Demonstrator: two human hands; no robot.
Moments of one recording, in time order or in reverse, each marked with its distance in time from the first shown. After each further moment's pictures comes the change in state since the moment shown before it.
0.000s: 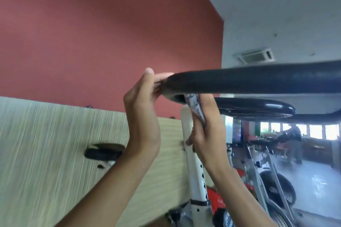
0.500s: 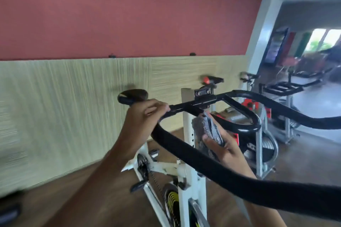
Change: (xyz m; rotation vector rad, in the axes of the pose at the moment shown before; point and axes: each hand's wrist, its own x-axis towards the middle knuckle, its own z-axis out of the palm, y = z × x) left_hand 0.064 0.084 0.053 0.758 -0.213 -0.704; right_hand 0.069 -0.042 -0.143 0.670 -0.516 1.060
